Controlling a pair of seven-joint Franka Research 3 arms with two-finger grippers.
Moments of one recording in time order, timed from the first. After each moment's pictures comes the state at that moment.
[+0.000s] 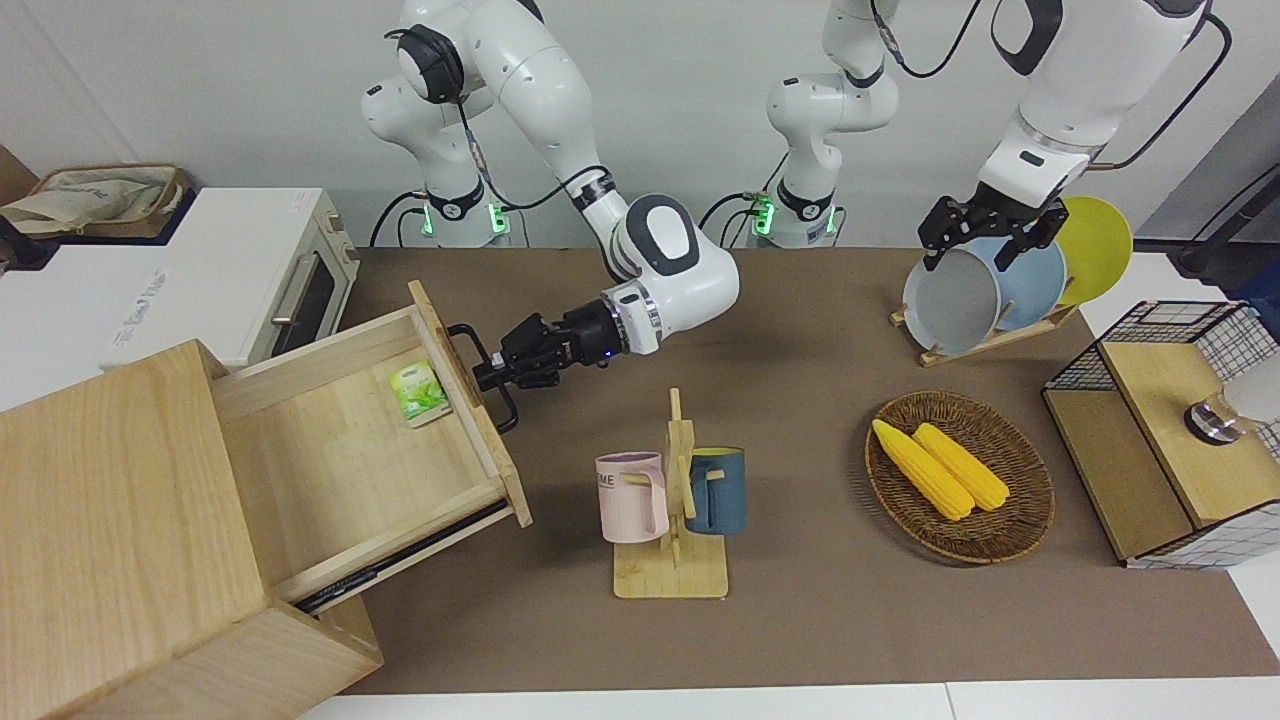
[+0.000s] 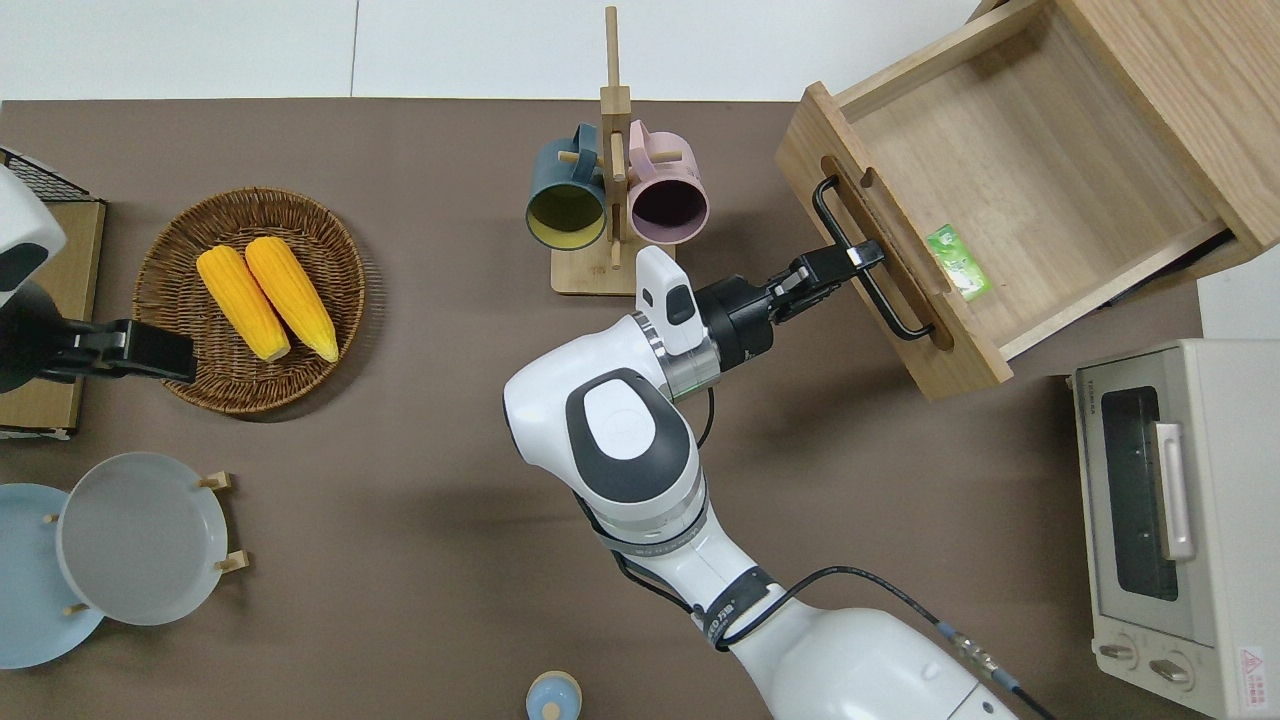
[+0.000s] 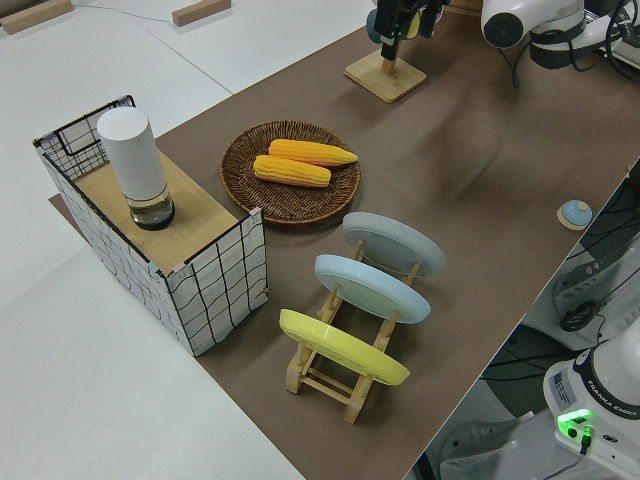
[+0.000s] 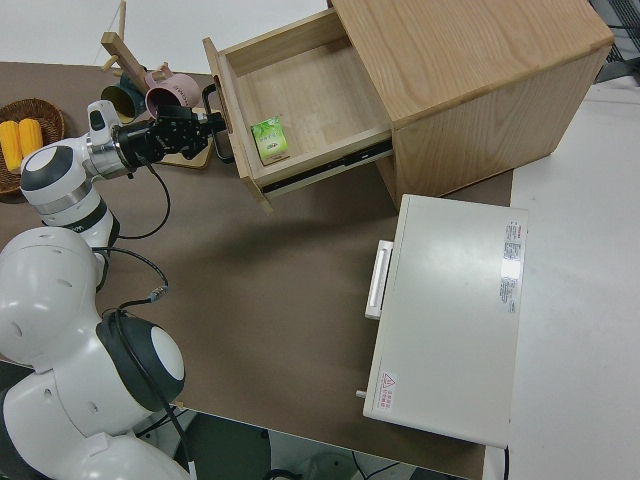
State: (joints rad) left arm 0.03 0.04 -0.06 -1.51 0.00 1.52 0.02; right arm 0.56 0.60 0.15 -1.46 -1.49 1.32 0.48
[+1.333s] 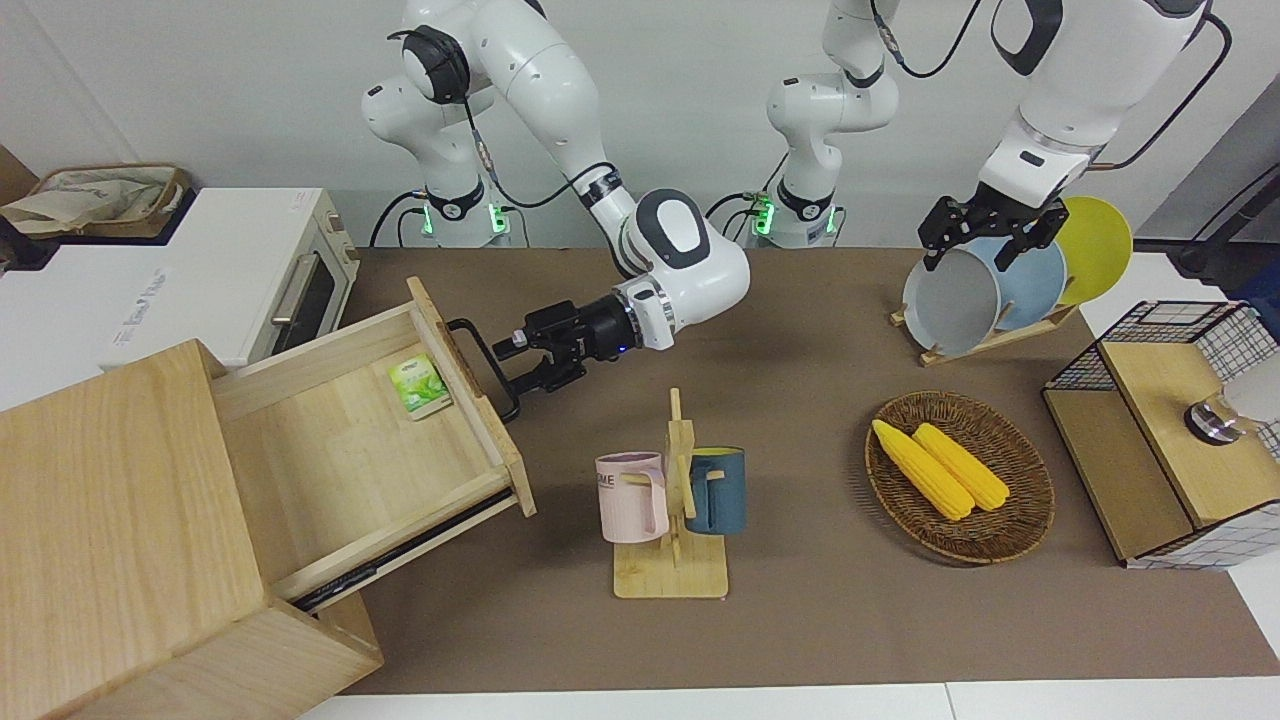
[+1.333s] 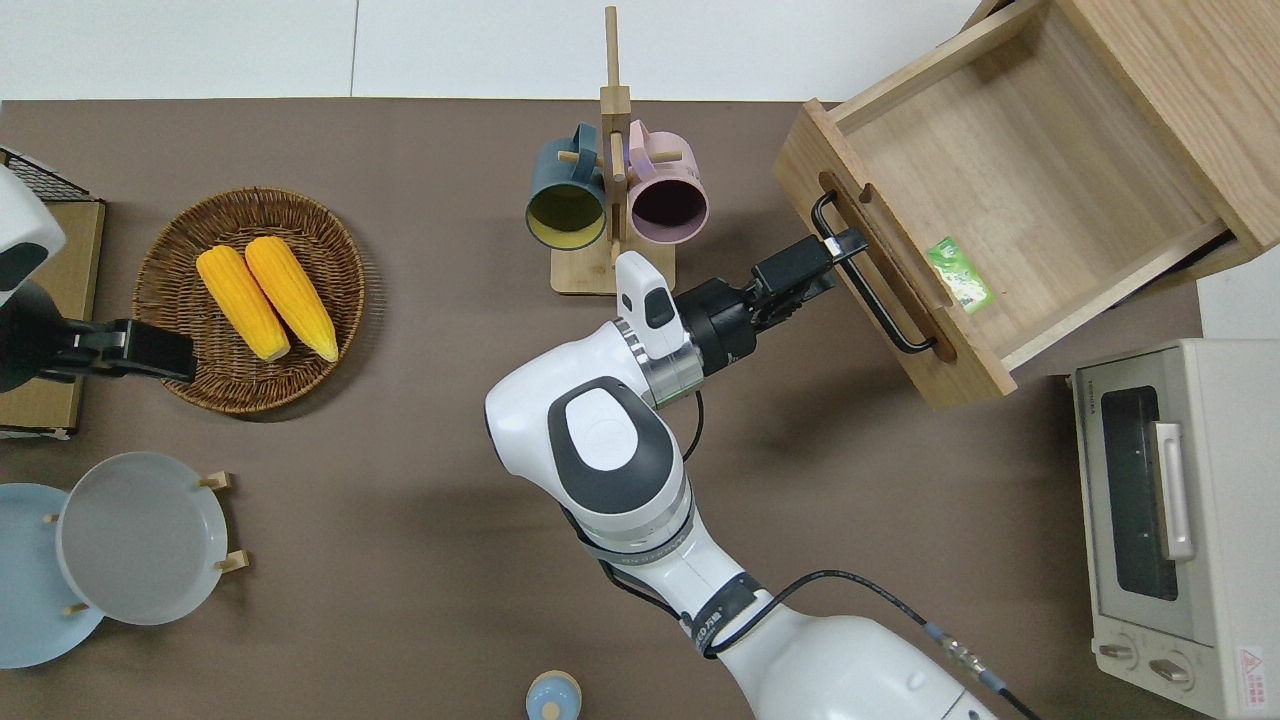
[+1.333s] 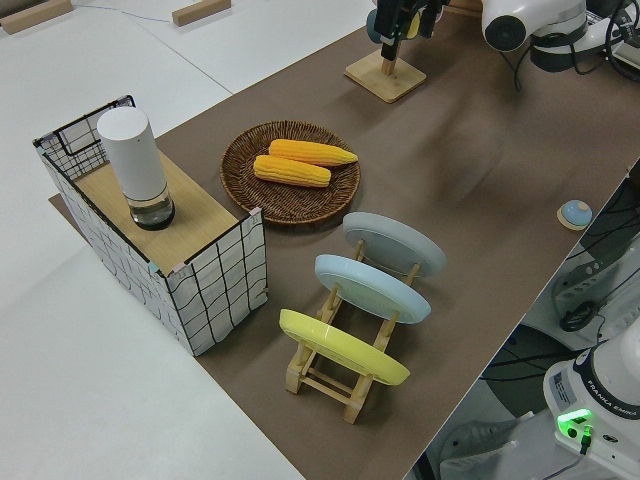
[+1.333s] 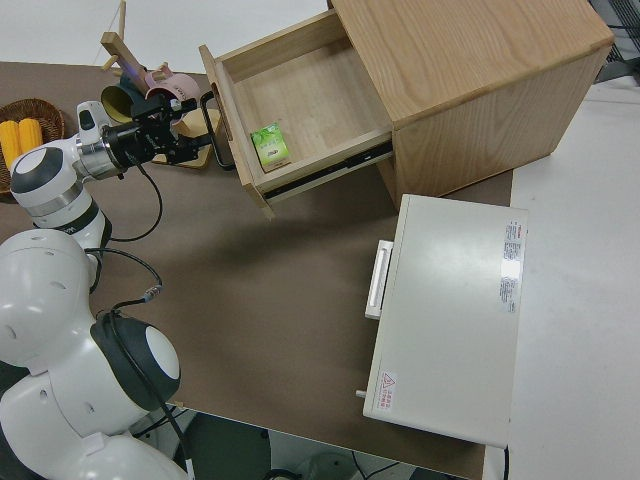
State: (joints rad) left arm 0.03 0.04 -0.06 -1.51 0.00 1.52 0.02; right arm 0.59 0.61 0.15 -1.44 -1.49 1.32 0.43
